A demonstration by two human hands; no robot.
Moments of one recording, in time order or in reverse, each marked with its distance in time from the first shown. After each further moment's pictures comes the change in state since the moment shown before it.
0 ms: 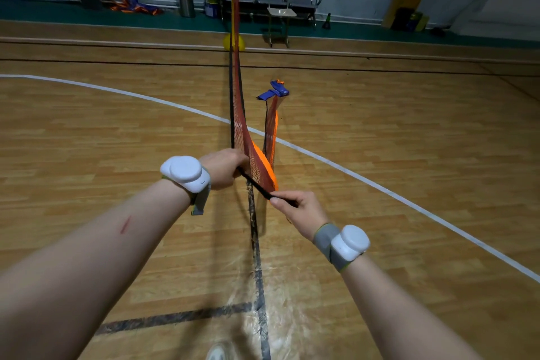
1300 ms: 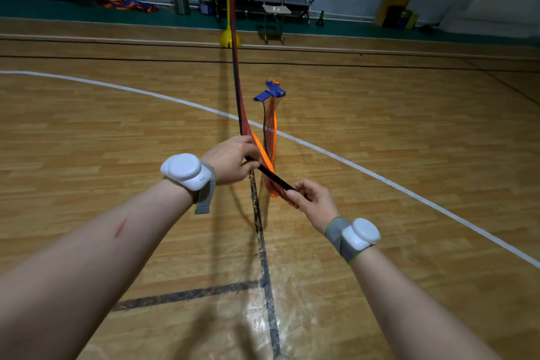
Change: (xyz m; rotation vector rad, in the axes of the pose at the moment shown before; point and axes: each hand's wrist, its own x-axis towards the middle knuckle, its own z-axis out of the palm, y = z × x) left_hand -0.102 0.015 0.009 -0.135 0.229 0.117; right_hand -0.086 -0.011 0.034 0.020 0.059 0.012
